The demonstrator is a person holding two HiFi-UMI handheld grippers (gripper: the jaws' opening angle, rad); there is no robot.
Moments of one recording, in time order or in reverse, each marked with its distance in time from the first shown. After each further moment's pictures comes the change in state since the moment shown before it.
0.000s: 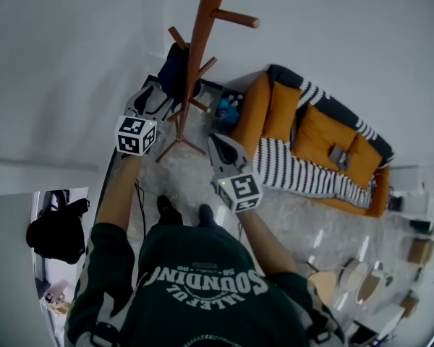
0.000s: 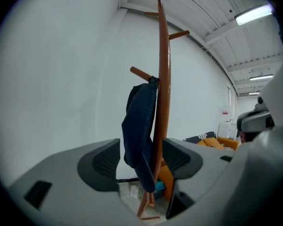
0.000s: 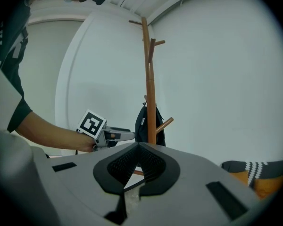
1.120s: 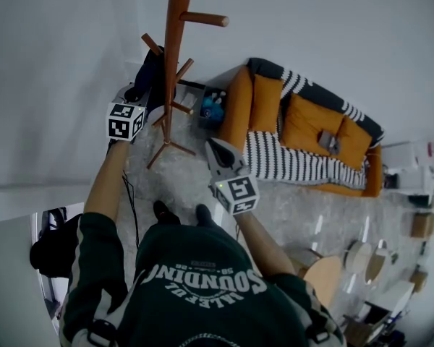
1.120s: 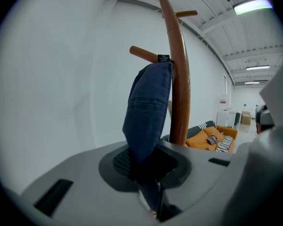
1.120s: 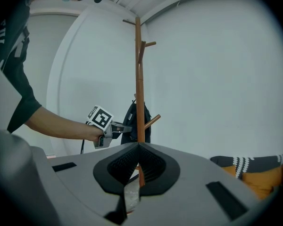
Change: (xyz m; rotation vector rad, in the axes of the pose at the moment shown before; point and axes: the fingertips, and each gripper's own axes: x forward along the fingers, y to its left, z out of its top) left arm 0.052 0.023 0.007 0.079 0.103 -0.027; right arm -0.023 -0.022 -0.013 0.024 0.022 -0.111
